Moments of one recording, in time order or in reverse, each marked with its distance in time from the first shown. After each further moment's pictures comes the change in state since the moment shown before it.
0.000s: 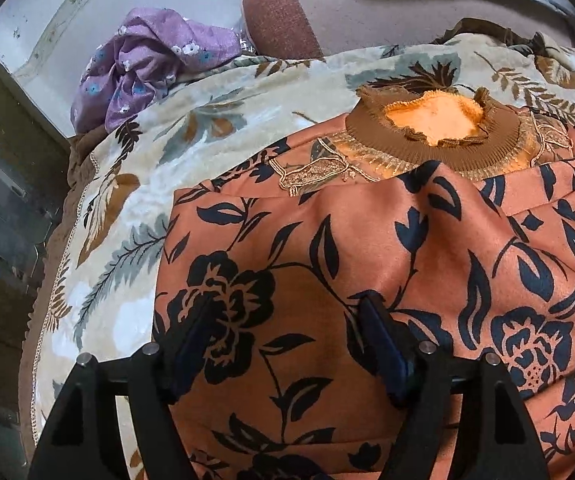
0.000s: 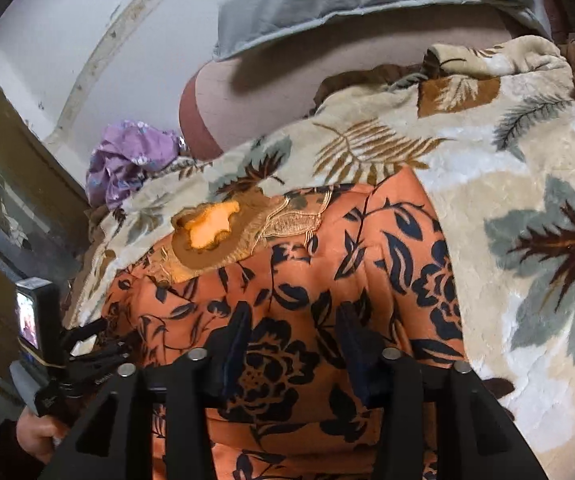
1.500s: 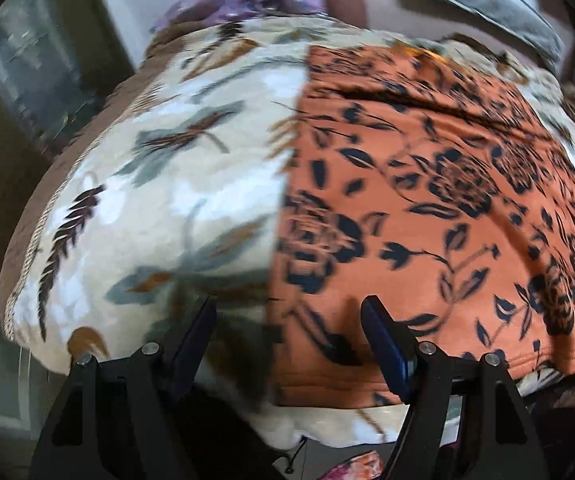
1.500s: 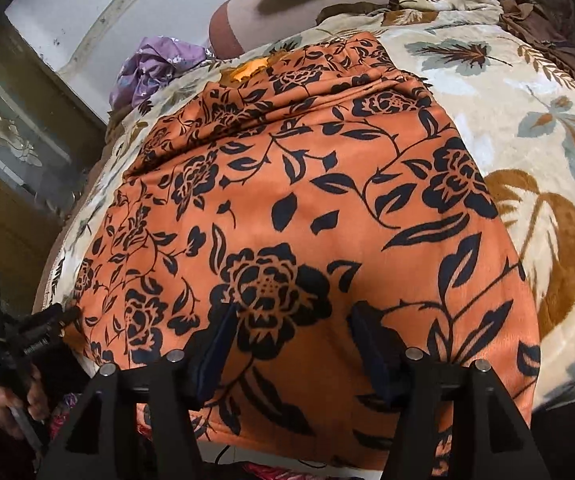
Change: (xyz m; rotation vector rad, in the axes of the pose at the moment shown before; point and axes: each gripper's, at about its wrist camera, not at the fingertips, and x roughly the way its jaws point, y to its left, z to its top) left arm -0.143 0.136 -0.279 -0.213 0.051 -0.152; right arm -0.151 0.040 -0.243 -0.058 0.096 -0.046
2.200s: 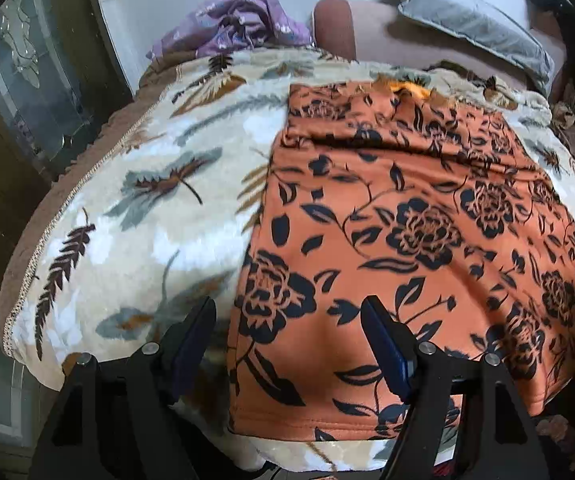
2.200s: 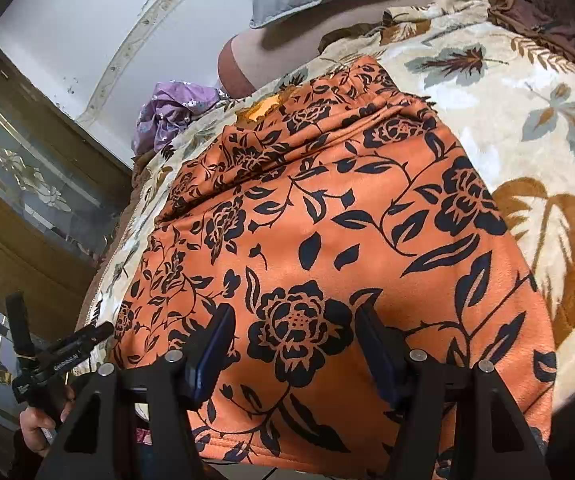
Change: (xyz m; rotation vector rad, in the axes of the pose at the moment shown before) left arm -0.023 -0.032 0.024 0.008 -0.101 -0.028; right arm -0.011 -0.008 0.011 0.108 -0.109 0.151
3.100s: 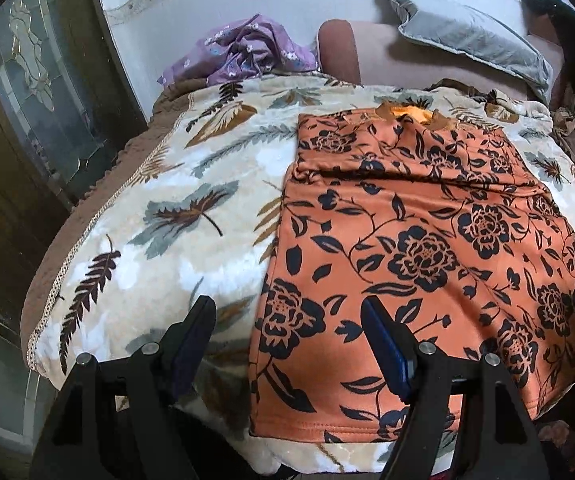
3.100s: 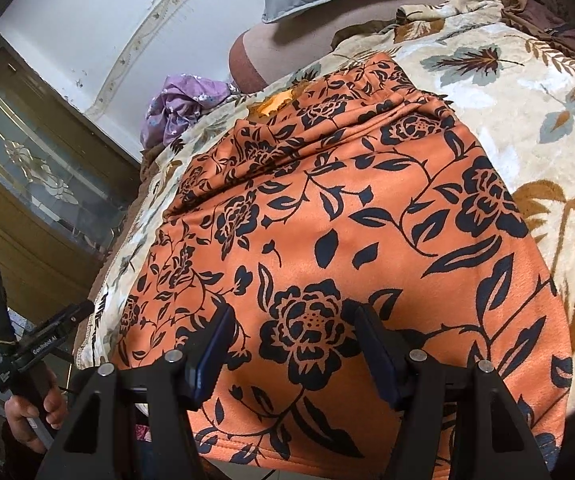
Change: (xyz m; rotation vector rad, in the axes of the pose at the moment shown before) left arm -0.023 0.000 0.008 0.017 -0.062 0.047; right arm 0.003 0.003 -0.001 -0.022 -0.001 0.025
